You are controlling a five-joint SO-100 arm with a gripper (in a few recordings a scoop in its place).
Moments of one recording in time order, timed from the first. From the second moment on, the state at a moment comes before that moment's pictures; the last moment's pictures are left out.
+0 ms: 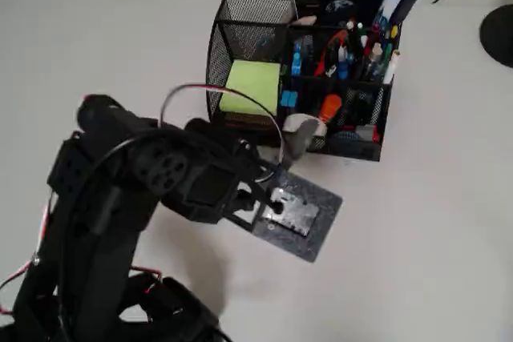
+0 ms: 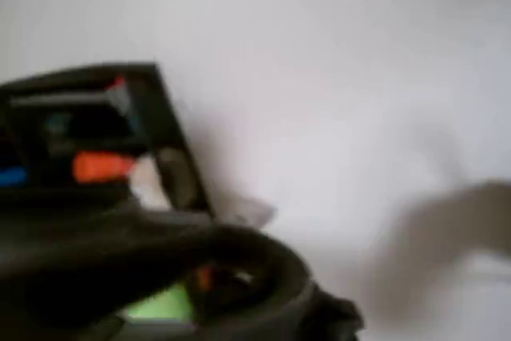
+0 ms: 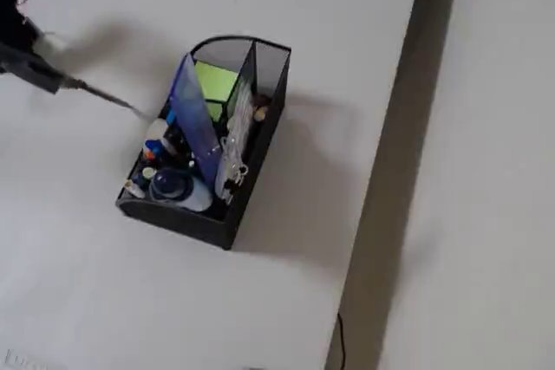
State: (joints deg) arm 21.6 120.7 96.2 97.4 -5.3
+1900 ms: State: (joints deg) arm 12.0 136.2 112.2 81.9 -13.5
